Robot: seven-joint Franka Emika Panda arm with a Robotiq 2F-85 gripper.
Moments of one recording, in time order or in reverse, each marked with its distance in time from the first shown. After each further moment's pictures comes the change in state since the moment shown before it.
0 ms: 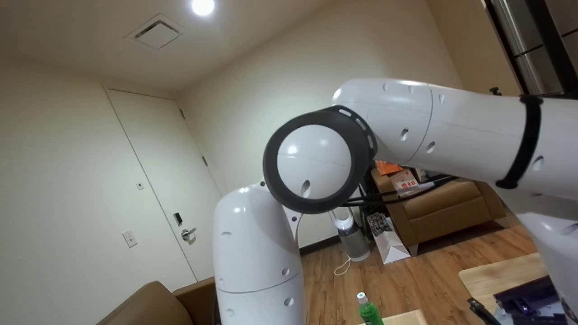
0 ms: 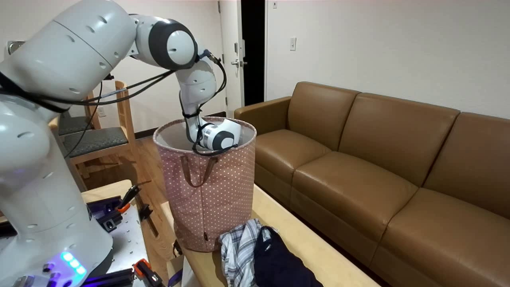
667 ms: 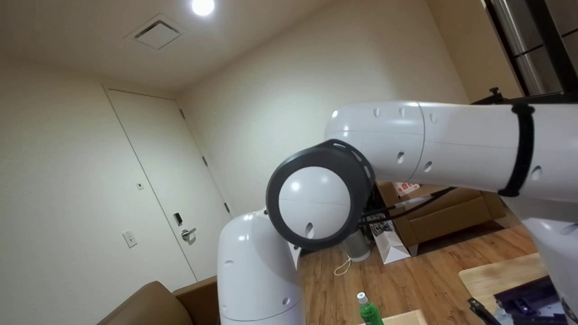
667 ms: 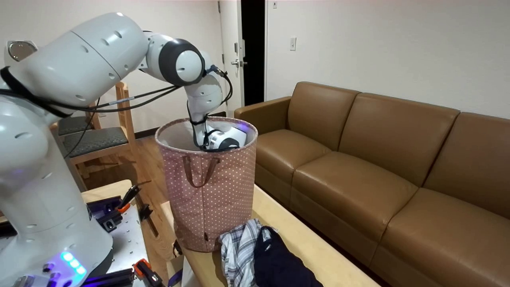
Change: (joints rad) arm -0.018 0.117 0.005 0.134 0.015 -0.111 -0.052
